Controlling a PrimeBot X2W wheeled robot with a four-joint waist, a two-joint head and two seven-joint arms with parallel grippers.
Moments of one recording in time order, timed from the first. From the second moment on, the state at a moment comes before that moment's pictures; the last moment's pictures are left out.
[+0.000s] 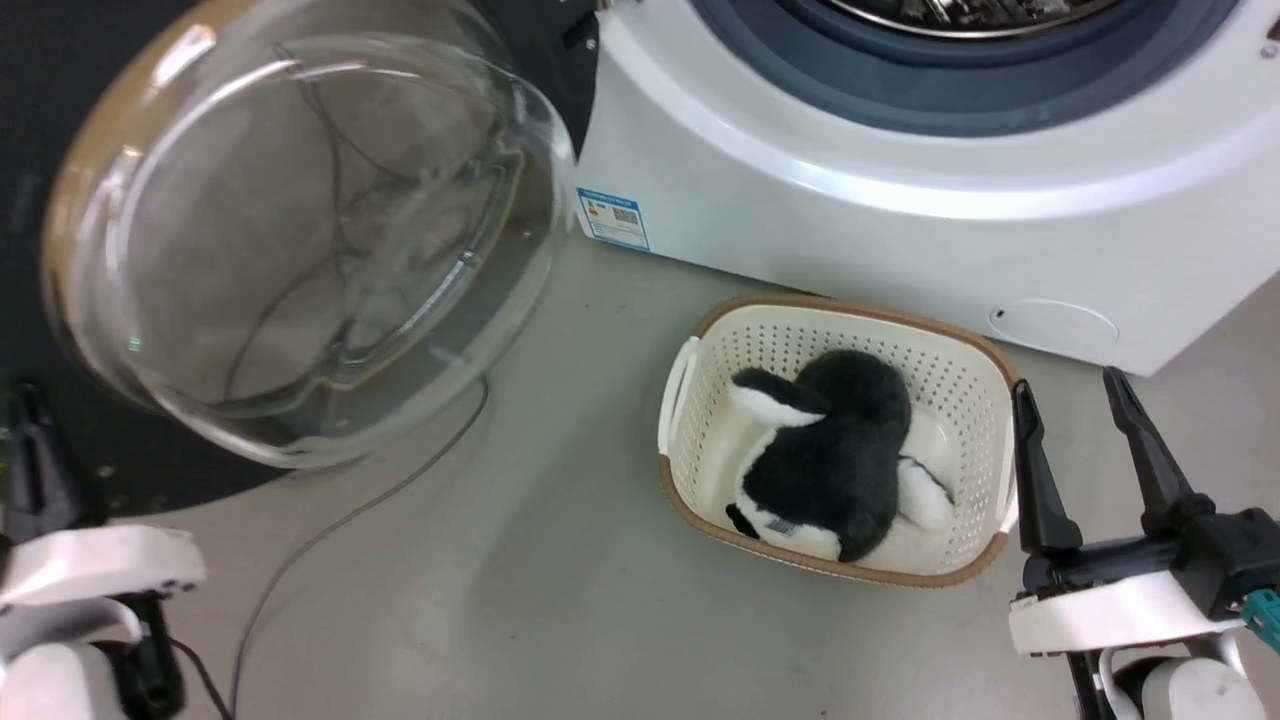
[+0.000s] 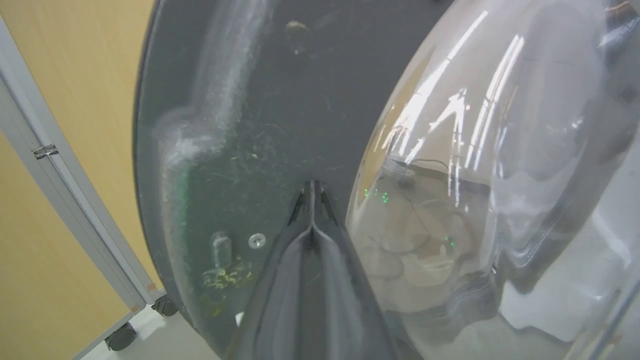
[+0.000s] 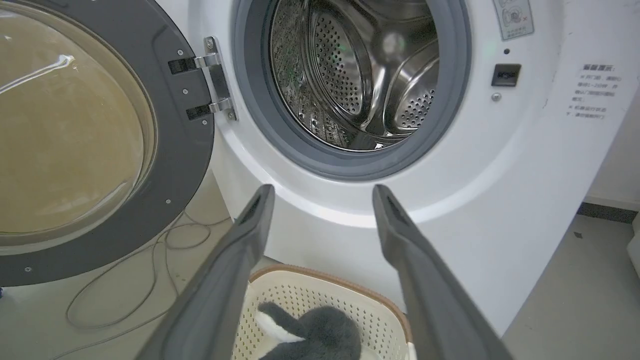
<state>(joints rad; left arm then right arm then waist) -0.25 0.10 0.42 0.18 -0.10 0.02 -0.26 -0.10 -0.05 -0.03 0.00 0.03 0.13 -0.26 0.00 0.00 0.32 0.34</state>
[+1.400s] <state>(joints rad) -0.47 0.23 0.61 0.46 -0.08 -0.09 -0.26 -0.13 -0.05 -0.05 0.01 0.03 0.13 -0.26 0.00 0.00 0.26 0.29</state>
